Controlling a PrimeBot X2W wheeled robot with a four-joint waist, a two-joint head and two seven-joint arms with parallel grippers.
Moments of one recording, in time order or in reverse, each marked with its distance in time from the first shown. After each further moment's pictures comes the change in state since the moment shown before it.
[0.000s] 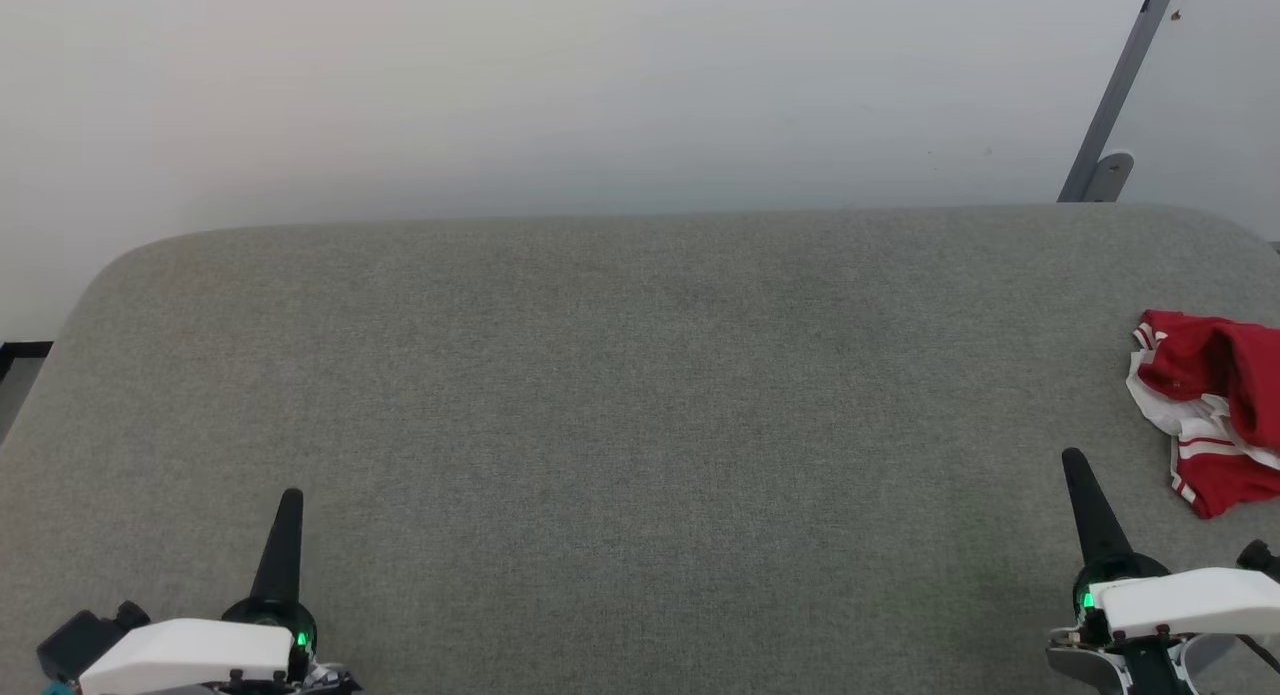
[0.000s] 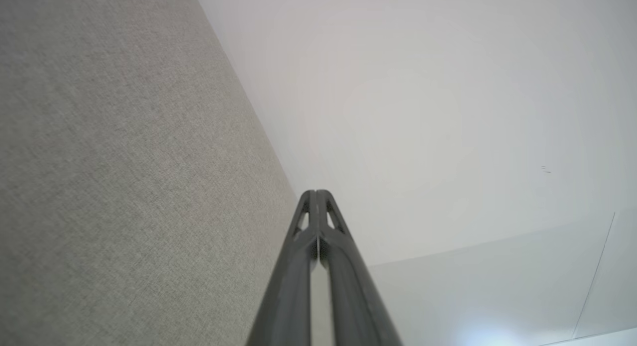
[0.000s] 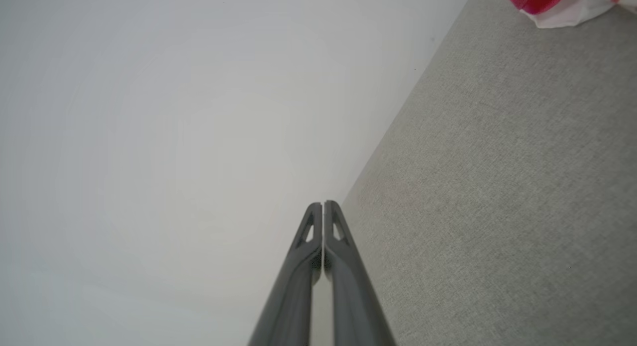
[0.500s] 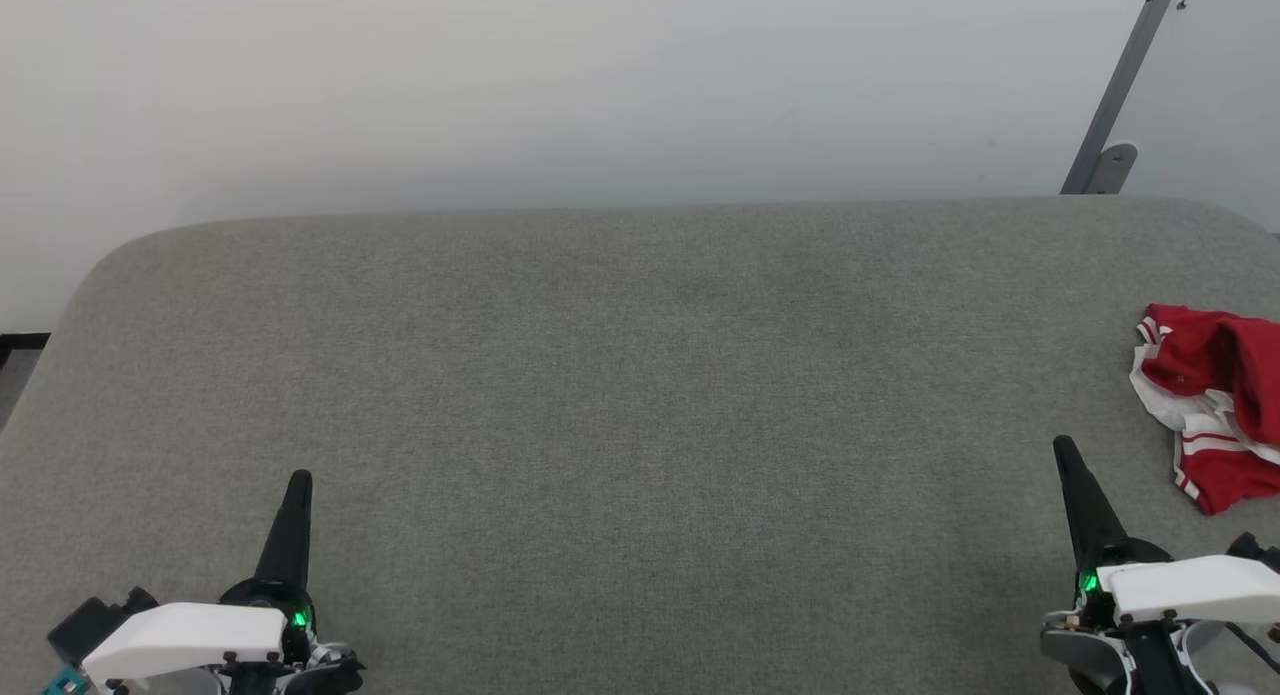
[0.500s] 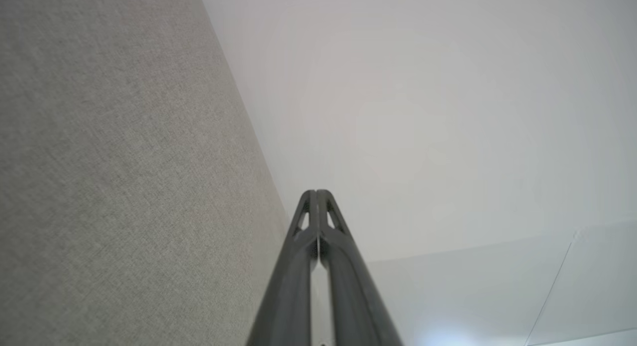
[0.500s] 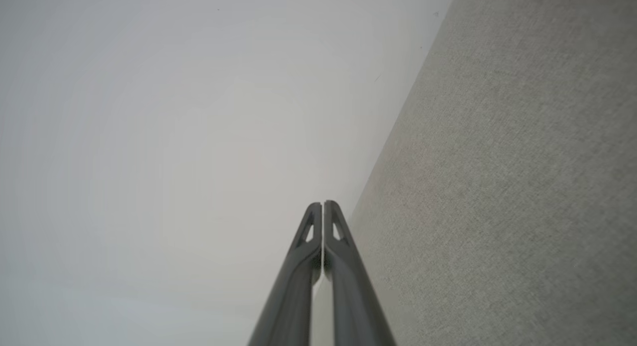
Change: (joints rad) left arm -0.037 -0.008 0.002 0.015 -0.119 0.000 0.036; right arm -0.026 0.008 -0.002 0.016 0.140 0.000 0.037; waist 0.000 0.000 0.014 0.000
